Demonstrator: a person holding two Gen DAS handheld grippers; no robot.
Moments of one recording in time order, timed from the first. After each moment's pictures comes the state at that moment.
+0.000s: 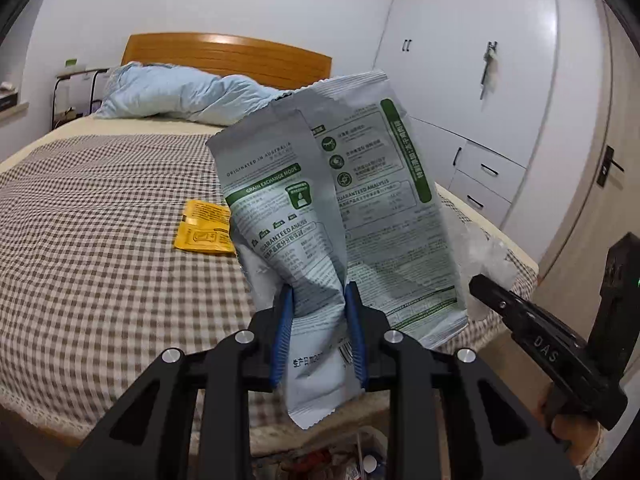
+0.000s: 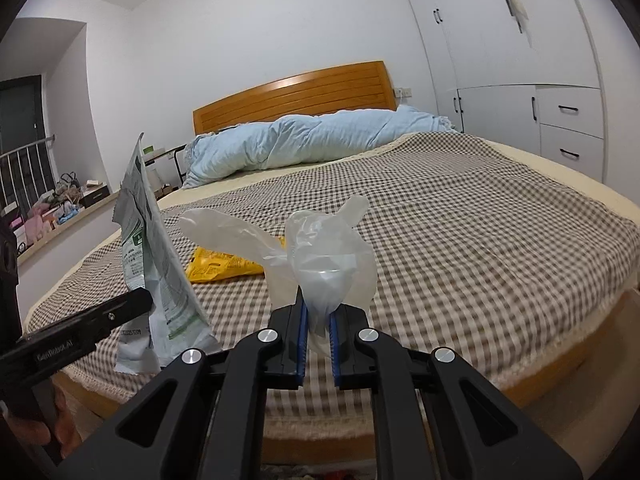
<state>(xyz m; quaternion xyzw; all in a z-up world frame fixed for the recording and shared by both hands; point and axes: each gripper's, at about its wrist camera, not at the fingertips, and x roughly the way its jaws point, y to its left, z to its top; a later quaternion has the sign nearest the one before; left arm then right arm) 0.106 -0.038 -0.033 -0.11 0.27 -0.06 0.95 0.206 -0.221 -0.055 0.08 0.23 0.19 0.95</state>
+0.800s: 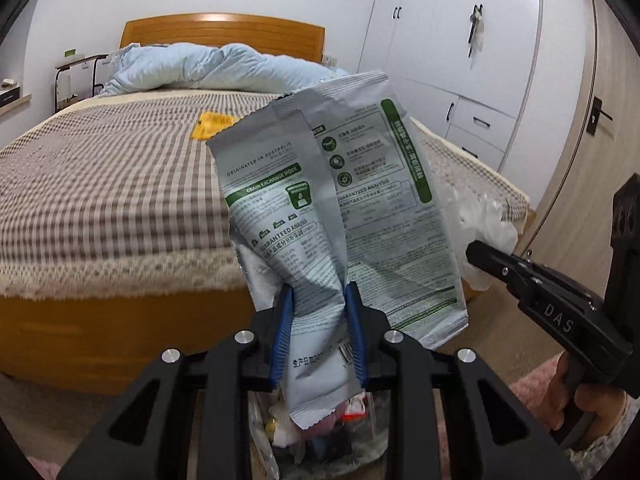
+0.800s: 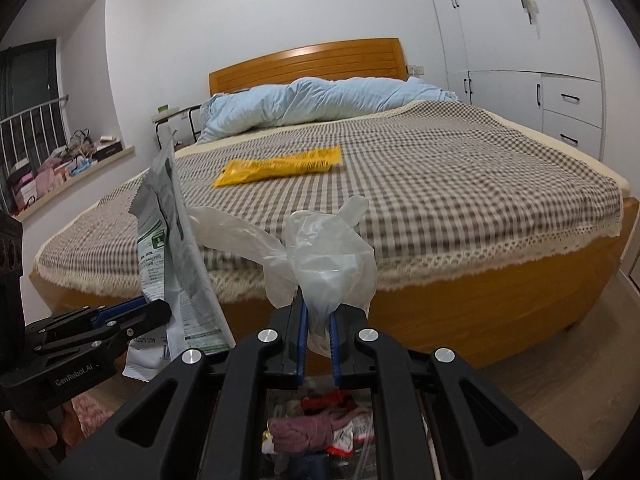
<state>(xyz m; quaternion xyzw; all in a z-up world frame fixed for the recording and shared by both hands) -0.007 -0.058 -0.099 -0.08 0.33 -0.06 0.94 0.107 -0.224 -0.108 0.03 0.27 0.21 0.94</state>
